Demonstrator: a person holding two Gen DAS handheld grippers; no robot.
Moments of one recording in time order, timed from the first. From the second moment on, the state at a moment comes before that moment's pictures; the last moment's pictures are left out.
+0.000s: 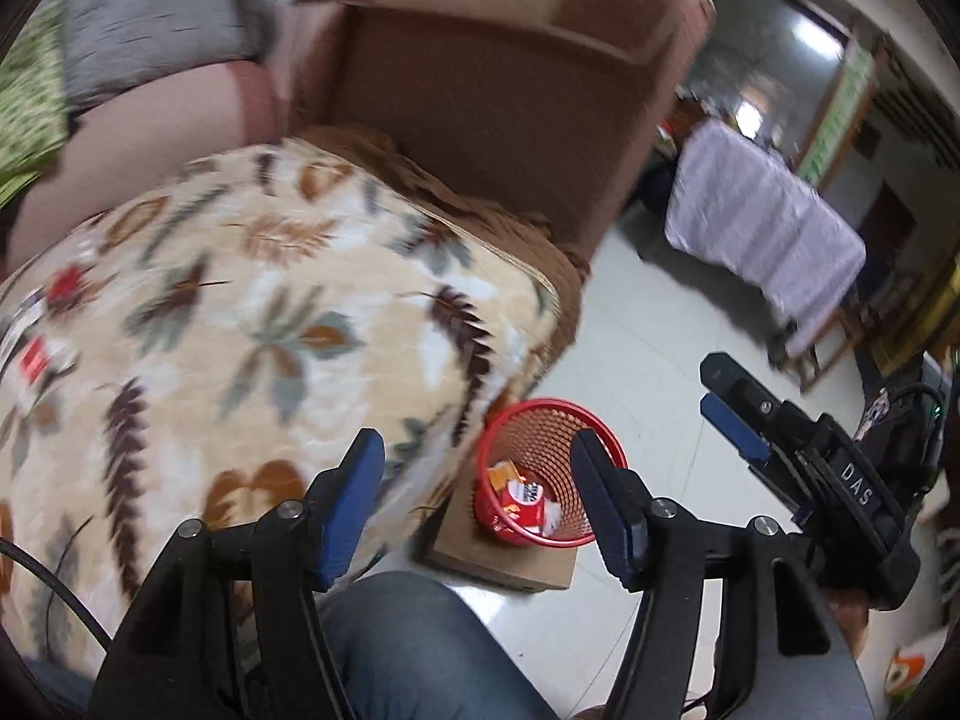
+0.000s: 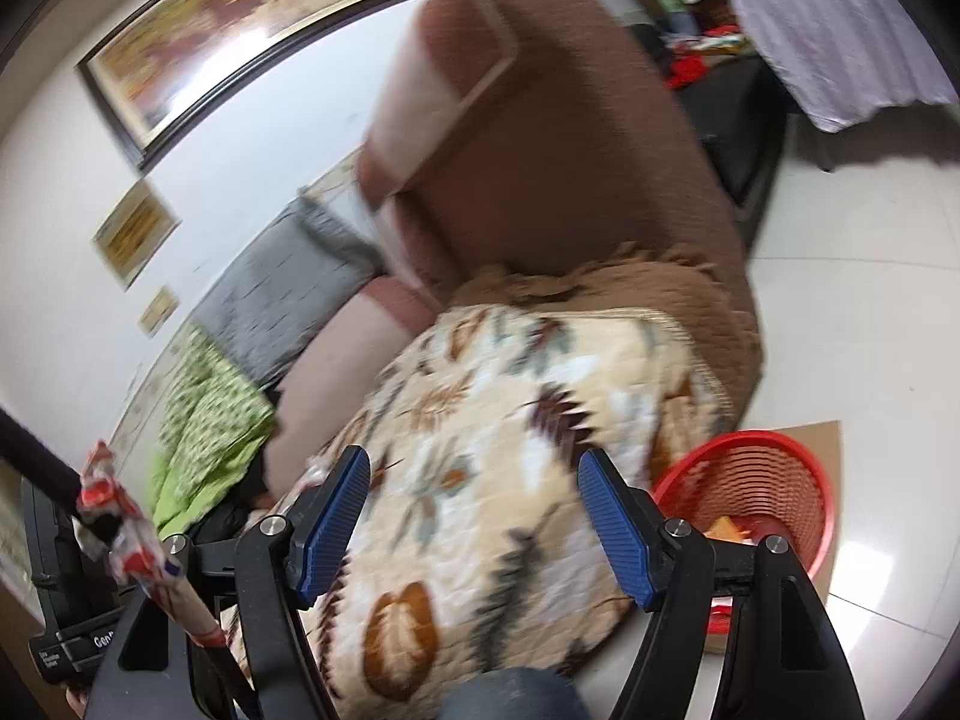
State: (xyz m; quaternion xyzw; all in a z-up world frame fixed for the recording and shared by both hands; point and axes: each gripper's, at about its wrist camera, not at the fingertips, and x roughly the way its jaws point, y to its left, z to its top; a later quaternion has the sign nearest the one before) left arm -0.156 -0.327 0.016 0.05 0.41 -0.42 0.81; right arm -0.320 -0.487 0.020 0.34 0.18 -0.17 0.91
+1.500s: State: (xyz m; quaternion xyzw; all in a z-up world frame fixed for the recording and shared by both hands) left arm -0.032 0.022 0.029 -0.19 0.36 -0.14 0.90; right arm -0.050 -0.253 -0.025 0.22 0.36 0.12 0.90
